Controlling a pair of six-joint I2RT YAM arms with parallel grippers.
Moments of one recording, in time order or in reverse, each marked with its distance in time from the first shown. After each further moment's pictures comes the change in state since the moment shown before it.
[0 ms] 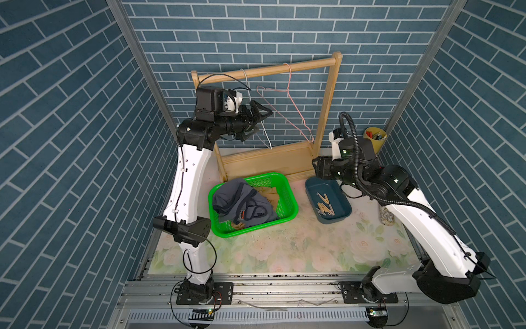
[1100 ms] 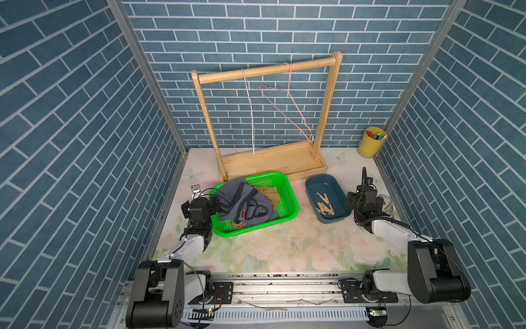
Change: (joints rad) left arm 0.274 -0.618 -2.153 1.546 -0.929 0.764; right arm -0.605 0.051 -1.158 1.144 0.153 -0.316
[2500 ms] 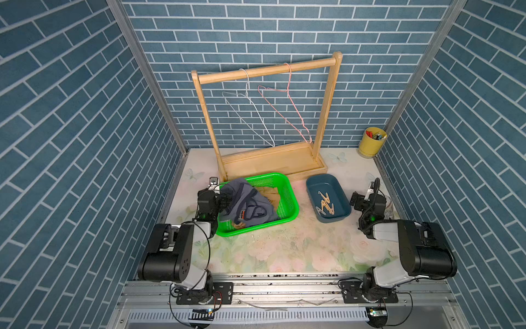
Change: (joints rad) left arm -0.059 0.278 0.098 0.223 0.203 0.101; right arm -0.158 0.153 -0.172 0.570 -0.252 -0.050
